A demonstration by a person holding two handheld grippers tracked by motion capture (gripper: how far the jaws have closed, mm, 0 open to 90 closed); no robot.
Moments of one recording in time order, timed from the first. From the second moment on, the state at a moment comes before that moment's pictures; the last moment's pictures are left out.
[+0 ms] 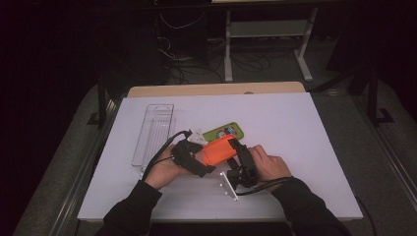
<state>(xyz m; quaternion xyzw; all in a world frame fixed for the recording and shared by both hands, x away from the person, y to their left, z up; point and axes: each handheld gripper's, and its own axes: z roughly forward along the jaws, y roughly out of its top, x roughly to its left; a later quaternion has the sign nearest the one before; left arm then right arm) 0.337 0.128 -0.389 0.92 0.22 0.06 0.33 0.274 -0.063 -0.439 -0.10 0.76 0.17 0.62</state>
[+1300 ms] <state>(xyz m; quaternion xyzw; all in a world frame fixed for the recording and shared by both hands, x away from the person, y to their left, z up) 0.337 0.128 -0.392 0.92 0.22 0.05 0.32 0.266 -0.056 -0.445 -0.13 0.78 0.14 0.60</state>
